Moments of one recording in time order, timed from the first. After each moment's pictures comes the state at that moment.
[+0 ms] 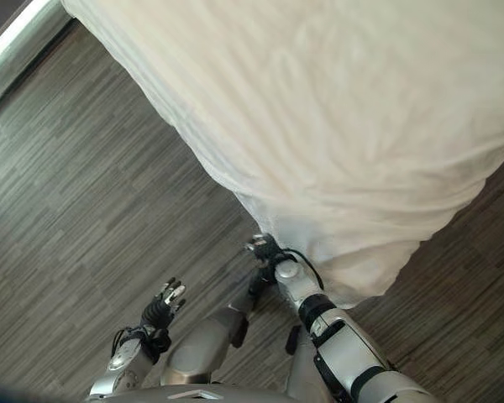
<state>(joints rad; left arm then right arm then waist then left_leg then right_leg) 0.13 0.20 -0.29 0.55 -0.70 -0.17 -0.01 -0.48 -0.17 0.40 1.16 0.28 -0.05 -0.09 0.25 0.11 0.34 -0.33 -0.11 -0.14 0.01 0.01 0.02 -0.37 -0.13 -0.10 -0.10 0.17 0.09</state>
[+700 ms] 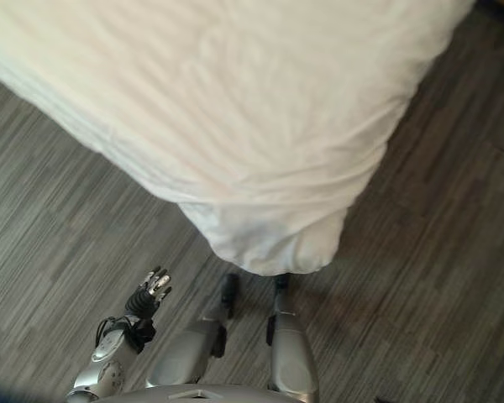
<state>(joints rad) 0.13 0.28 -0.19 0.49 -0.70 -0.15 -0.07 0.19 -0.37 -0.21 1.27 0.35 -0.06 -0.12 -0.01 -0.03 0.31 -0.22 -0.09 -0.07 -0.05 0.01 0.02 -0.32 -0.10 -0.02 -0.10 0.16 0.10</state>
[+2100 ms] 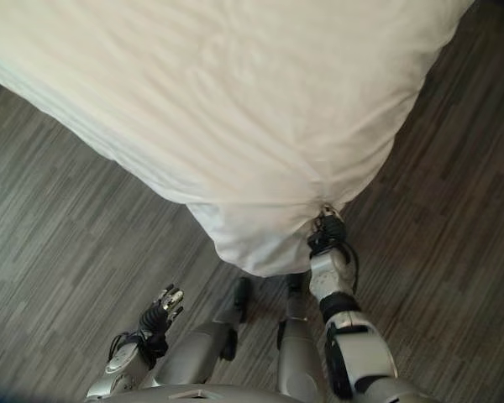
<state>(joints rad) 0.13 0.20 -0.27 0.59 -0.71 -0.14 -0.04 -0.55 -0.23 -0.08 1.06 1.04 -0.26 -0.15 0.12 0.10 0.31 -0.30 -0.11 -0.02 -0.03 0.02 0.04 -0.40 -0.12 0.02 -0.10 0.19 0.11</state>
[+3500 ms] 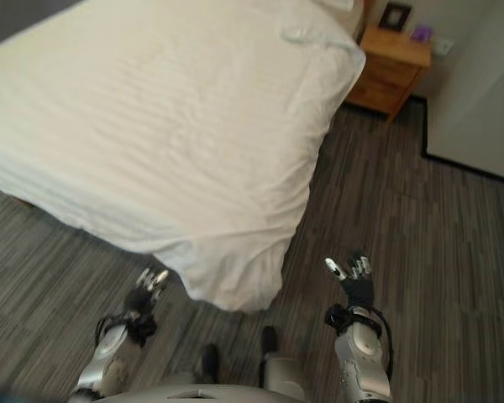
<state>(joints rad) 0.06 0.21 -0.15 0.51 -0.62 -0.17 0.02 0.16 -0.18 -0.02 0.24 0.39 -0.20 -0.20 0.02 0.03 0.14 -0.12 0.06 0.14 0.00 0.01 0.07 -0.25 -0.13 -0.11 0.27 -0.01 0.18</state>
